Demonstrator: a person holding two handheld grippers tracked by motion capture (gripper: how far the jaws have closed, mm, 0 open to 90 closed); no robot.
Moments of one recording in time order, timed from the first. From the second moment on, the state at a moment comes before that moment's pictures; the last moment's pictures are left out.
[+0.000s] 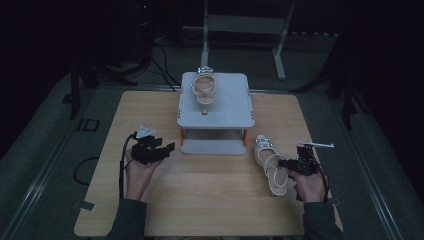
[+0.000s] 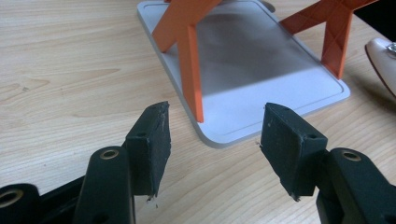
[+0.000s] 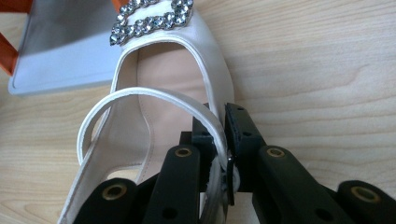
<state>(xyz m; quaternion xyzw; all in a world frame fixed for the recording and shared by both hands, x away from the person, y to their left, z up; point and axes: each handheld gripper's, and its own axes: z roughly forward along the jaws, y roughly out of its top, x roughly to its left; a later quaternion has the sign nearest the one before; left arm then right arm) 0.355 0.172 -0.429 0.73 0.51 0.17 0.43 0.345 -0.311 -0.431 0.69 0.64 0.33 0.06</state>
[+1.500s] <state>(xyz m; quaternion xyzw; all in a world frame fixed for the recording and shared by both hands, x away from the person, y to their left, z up) 0.352 0.169 -0.429 0.73 0.50 0.18 0.43 0.424 -0.326 -0.375 0.71 0.60 0.36 0.08</state>
